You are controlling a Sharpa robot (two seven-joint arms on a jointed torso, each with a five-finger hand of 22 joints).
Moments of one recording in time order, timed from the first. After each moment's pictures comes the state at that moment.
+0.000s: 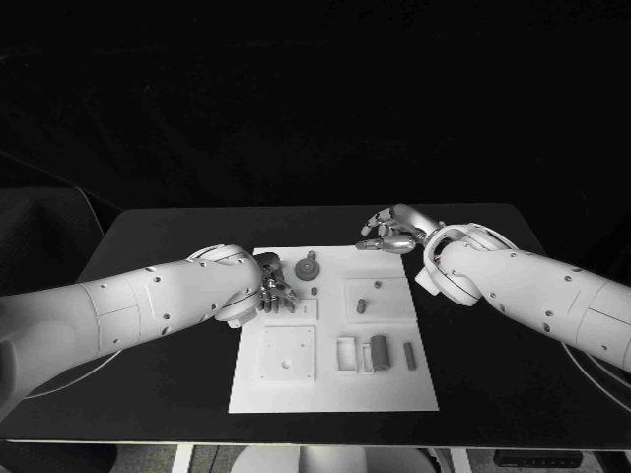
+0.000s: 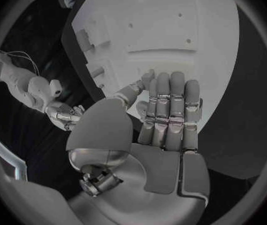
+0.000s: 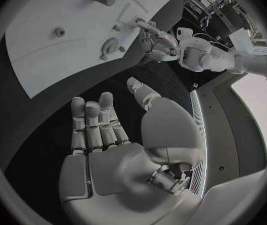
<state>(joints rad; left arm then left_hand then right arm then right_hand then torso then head) 1.32 -0.52 -0.24 1.12 -0.94 -0.11 -0.44 1.21 -0.06 0.45 -0.08 0.18 1.17 0.13 0.39 0.63 1.37 0.08 0.45 0.39 1.32 0.05 0.39 0.91 0.09 0.86 0.02 1.23 0.37 1.23 -0.52 0.00 1.04 -1.06 -0.28 0.06 1.07 -0.14 0.43 -0.11 0.19 0.76 0.17 0.31 0.54 0.91 0.09 1.22 0.65 0.87 0.03 1.43 0.93 0.14 0.56 0.03 1.60 0.51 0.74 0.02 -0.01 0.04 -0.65</state>
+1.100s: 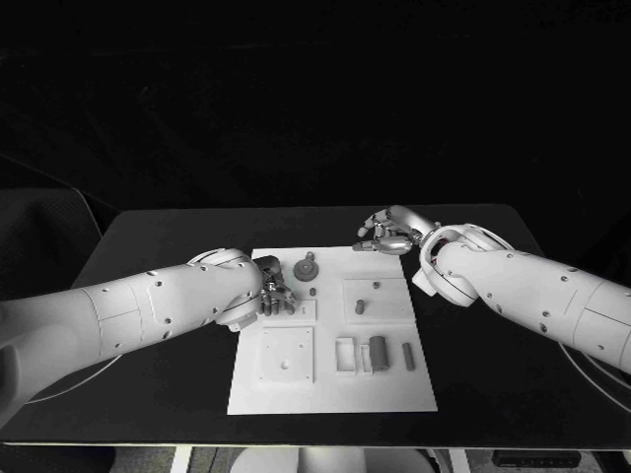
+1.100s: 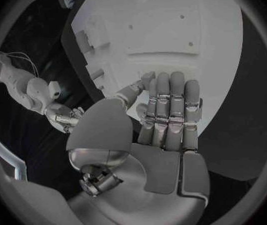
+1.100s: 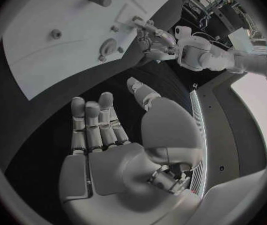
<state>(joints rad) 1.31 -0.50 -0.24 1.11 -0.94 -0.11 -0.44 1.21 -0.06 0.45 -0.08 0.18 1.18 0.13 0.40 0.63 1.37 0.08 0.45 0.39 1.31 0.05 0.39 0.91 0.09 0.86 0.02 1.23 0.37 1.23 -0.52 0.00 1.05 -1.06 -0.28 0.05 1.07 -0.14 0.43 -0.11 0.19 0.76 0.17 0.31 0.54 0.91 0.09 1.22 0.65 0.87 0.03 1.43 0.93 0.14 0.56 0.03 1.60 0.51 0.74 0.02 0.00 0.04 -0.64</state>
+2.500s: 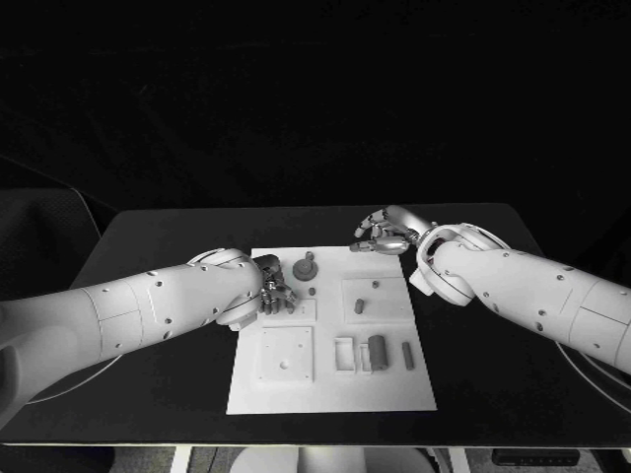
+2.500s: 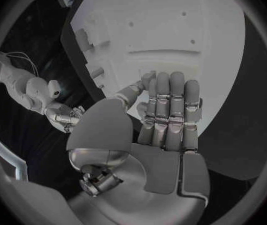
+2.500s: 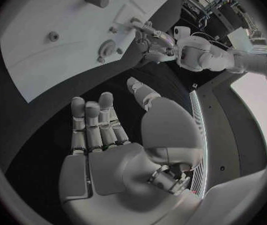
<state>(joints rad) 1.31 -0.50 -0.24 1.11 -0.94 -0.13 -0.44 1.21 -0.06 0.46 -0.08 0.18 1.18 0.13 0.39 0.63 1.38 0.08 0.45 0.38 1.31 0.05 0.39 0.91 0.09 0.86 0.02 1.23 0.37 1.23 -0.51 0.00 1.04 -1.06 -0.27 0.05 1.07 -0.14 0.43 -0.11 0.19 0.76 0.17 0.31 0.54 0.91 0.09 1.22 0.65 0.87 0.03 1.43 0.93 0.14 0.56 0.03 1.60 0.51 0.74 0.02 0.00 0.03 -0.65</state>
